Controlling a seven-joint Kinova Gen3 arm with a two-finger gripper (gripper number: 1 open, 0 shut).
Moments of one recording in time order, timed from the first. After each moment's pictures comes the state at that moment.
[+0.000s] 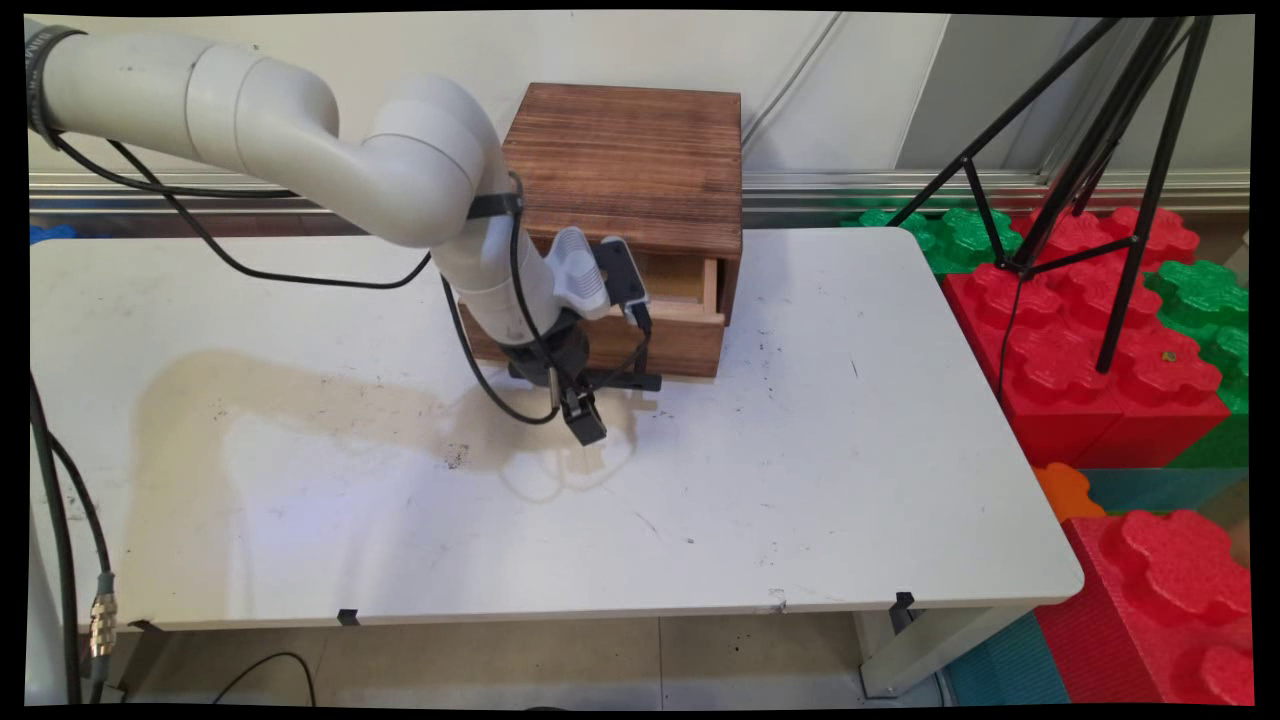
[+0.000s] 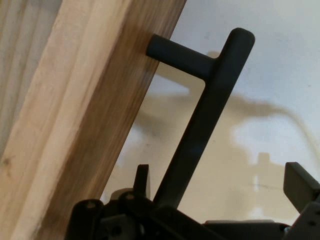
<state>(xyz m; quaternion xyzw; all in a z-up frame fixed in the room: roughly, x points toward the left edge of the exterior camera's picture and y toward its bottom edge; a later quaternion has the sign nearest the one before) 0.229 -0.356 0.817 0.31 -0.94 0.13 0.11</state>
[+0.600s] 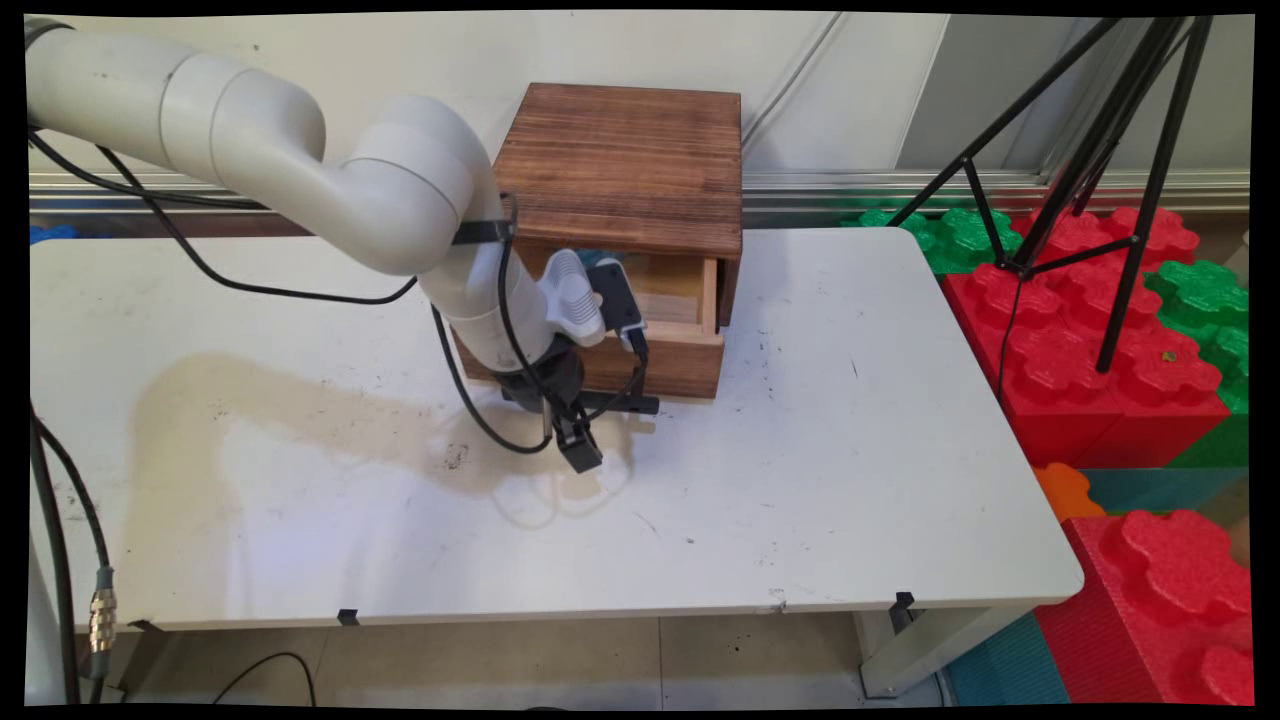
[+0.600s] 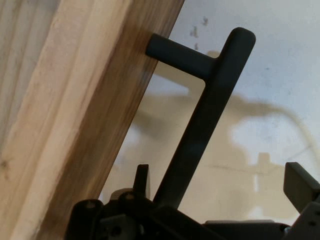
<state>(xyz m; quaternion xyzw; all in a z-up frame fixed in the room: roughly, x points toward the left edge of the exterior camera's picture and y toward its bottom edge) 0.222 -0.329 0.816 0.31 -0.94 0.12 0.11</state>
